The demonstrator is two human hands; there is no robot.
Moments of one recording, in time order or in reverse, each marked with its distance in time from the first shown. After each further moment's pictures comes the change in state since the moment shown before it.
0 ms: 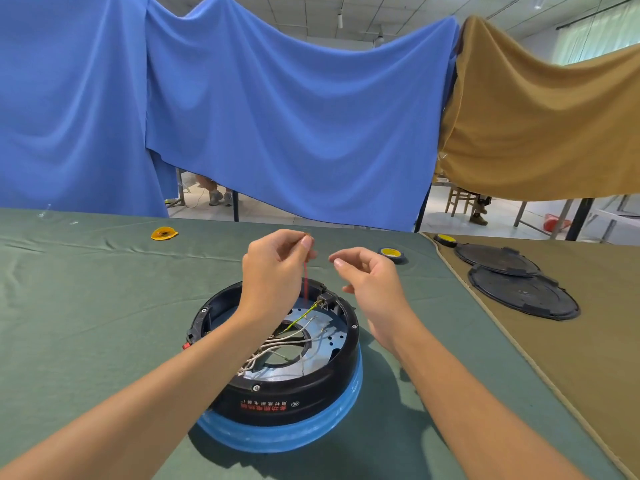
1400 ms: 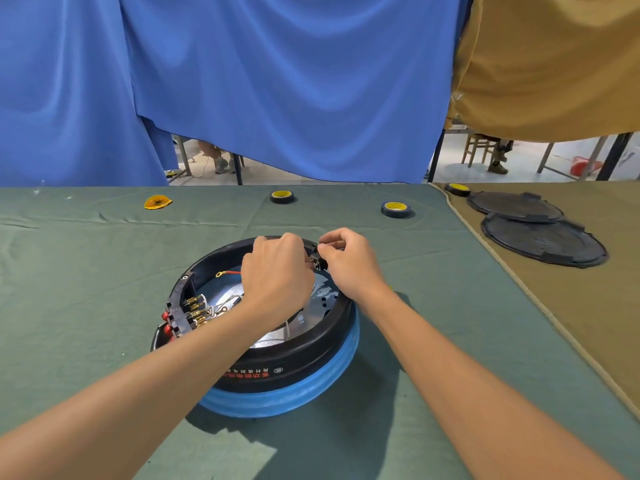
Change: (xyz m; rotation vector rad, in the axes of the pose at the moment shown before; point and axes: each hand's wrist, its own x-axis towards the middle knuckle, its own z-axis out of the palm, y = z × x) left_hand -0.015 -0.036 0.034 0.987 -0.250 -0.080; right_hand 0.012 0.051 0.011 -0.291 -0.032 0.156
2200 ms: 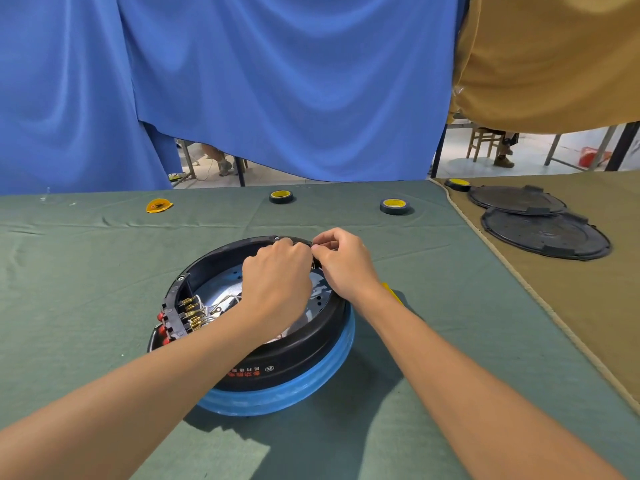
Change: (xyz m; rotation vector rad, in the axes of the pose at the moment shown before) left_hand -0.007 0.008 0.004 0.325 0.016 0.162; right_hand -0.003 -0.002 -0.002 -0.015 -0.023 -0.015
